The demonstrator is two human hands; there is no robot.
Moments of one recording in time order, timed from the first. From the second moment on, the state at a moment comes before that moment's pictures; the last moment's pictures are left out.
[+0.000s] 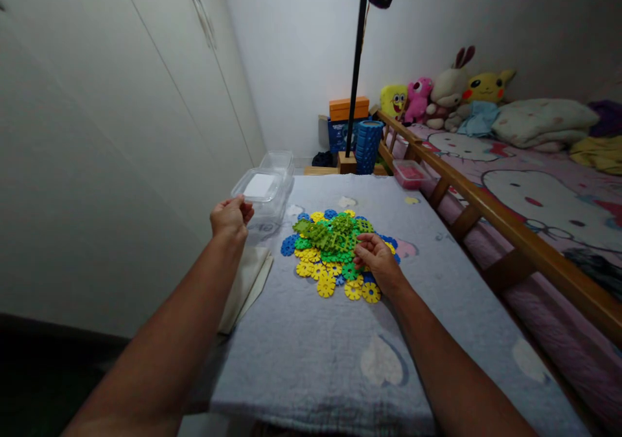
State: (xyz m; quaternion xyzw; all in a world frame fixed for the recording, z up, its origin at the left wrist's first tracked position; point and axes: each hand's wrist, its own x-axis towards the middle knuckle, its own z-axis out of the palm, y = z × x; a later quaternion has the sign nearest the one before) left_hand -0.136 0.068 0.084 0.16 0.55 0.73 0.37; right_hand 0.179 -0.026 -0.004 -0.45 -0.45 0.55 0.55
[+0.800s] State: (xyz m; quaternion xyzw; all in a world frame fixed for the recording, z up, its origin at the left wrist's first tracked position) left_hand -0.119 0.054 0.046 0.29 0.61 0.66 0.32; right_hand 0.197 -0.018 -0.007 -0.51 -0.47 0.42 0.59
